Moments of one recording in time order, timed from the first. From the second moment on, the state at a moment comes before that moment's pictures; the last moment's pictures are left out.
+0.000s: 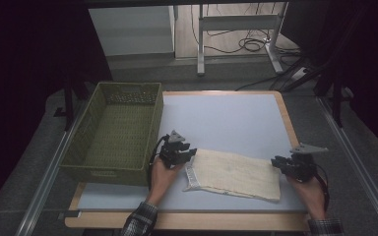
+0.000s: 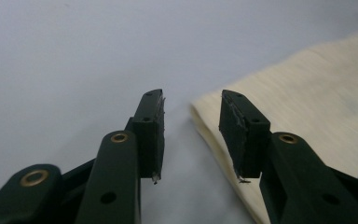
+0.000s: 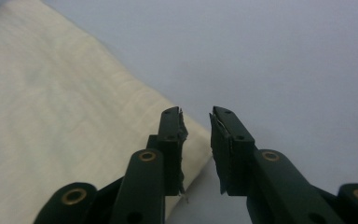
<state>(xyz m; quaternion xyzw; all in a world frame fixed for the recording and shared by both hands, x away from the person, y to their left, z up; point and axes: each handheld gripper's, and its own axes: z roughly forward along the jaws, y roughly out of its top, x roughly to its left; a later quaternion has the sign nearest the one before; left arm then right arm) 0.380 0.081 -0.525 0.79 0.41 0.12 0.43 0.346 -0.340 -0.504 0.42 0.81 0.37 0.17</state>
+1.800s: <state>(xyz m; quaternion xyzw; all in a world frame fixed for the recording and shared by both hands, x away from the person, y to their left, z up) 0.383 0.077 -0.544 0.82 0.40 0.14 0.38 0.382 -0.325 -0.502 0.41 0.82 0.36 0.15</state>
